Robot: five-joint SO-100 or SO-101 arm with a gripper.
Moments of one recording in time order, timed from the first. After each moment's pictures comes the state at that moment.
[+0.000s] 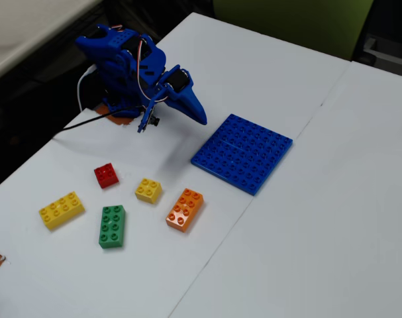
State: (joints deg) arm 2.2 187.9 178.0 37.6 1.5
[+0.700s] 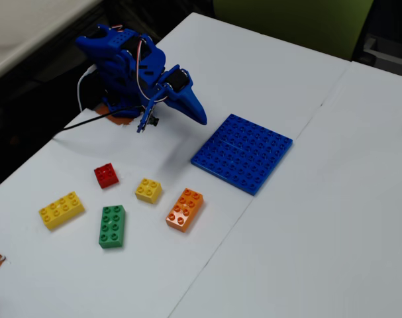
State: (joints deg) arm 3.0 187.9 178.0 36.2 1.7
